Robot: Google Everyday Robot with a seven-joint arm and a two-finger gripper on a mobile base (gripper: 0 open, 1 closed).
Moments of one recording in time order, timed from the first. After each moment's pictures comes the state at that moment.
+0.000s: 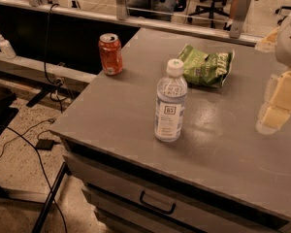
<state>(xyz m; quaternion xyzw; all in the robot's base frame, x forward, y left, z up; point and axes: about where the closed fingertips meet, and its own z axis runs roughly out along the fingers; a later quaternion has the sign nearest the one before) 0.438 -0.217 0.976 -0.60 0.78 -0.03 0.16</state>
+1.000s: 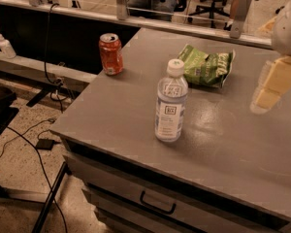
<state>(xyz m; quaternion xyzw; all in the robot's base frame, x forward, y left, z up) 0.488 -0.232 0.973 -0.60 0.78 -0.06 0.19</state>
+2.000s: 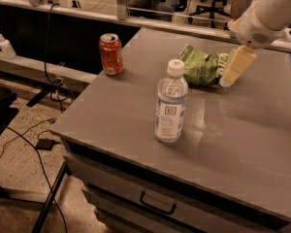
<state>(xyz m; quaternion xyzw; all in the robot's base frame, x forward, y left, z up) 0.631 -0.235 0.923 -0.59 0.77 -0.05 0.24</state>
